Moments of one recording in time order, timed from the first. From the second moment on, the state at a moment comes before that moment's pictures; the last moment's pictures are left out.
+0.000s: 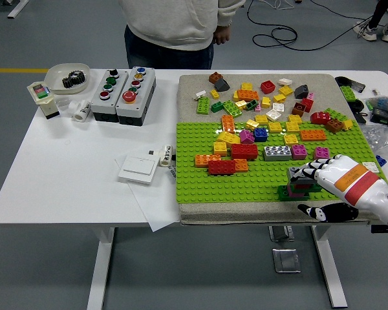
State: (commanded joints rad) left arm -0.06 0.08 -0.06 -0.32 -0.32 0.34 -0.06; right arm 0.23 -0.76 0.90 1.59 -2.16 -0.16 0.21
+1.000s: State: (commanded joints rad) left arm -0.05 0.08 -0.06 -0.31 -0.31 0.34 -0.06; right arm 0.22 -0.76 0.88 1.58 -2.16 -0.15 0.21
